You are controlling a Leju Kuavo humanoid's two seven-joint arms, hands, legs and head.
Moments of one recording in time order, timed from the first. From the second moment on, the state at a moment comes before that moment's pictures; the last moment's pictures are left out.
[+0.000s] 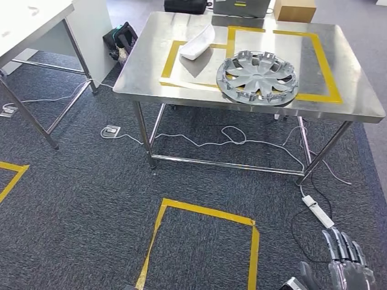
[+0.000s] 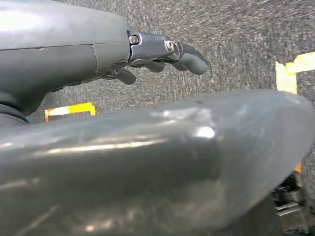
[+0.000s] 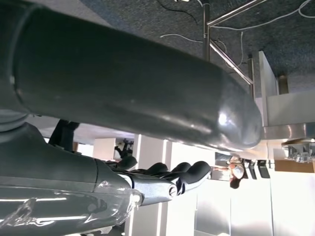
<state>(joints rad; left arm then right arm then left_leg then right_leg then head) -0.04 -0.25 0.53 -0.19 -0.88 0.27 0.03 0.59 -0.47 0.21 -1.85 1.33 -0.54 0.33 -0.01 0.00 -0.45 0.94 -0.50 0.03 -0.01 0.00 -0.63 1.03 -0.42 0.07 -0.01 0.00</state>
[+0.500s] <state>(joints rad) -0.03 -0.25 0.53 -0.19 -0.89 0.27 0.04 0.59 -0.43 0.17 -1.80 1.32 -0.57 0.31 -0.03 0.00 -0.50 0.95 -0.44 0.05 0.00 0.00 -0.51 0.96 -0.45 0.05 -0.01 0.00</state>
